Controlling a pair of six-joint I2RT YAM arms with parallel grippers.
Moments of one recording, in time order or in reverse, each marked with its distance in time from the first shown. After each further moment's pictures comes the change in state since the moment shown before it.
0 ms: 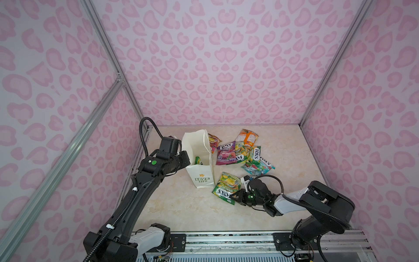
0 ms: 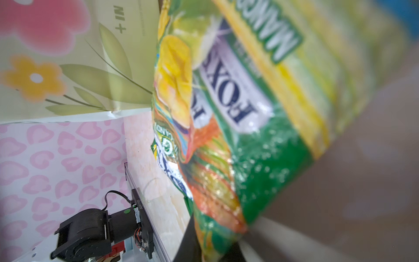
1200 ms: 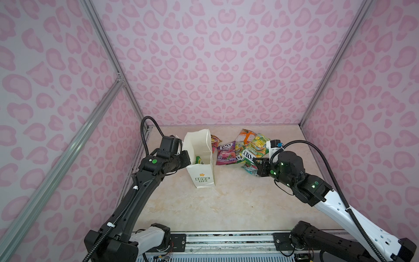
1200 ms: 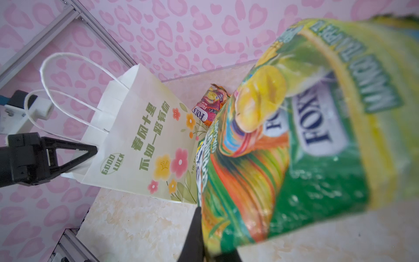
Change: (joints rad) left arm 0.001 0.013 0.013 -0.003 0.026 0.030; right arm -0.104 -0.572 0.676 -1.044 0.431 -0.548
